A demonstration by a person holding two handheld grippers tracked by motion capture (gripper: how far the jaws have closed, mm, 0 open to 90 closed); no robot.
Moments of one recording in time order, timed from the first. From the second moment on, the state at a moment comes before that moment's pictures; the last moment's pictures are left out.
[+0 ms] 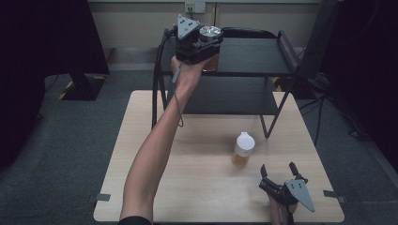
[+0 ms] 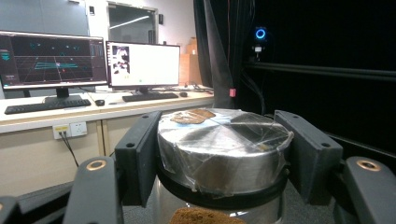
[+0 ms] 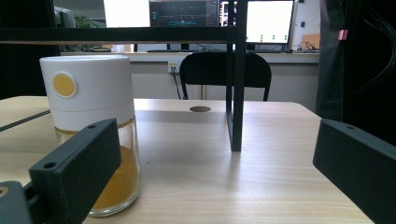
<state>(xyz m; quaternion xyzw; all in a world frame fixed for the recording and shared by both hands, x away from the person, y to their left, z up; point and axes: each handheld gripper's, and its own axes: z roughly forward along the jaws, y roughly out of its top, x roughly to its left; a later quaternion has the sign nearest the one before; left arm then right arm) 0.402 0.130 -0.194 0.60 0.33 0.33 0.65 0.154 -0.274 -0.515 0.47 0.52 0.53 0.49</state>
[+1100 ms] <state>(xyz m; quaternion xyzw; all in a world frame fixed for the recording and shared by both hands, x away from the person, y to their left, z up) 0.353 0.134 -0.222 0.56 0.33 0.39 0.65 0.154 -0.274 -0.515 0.47 0.52 0.53 0.49</state>
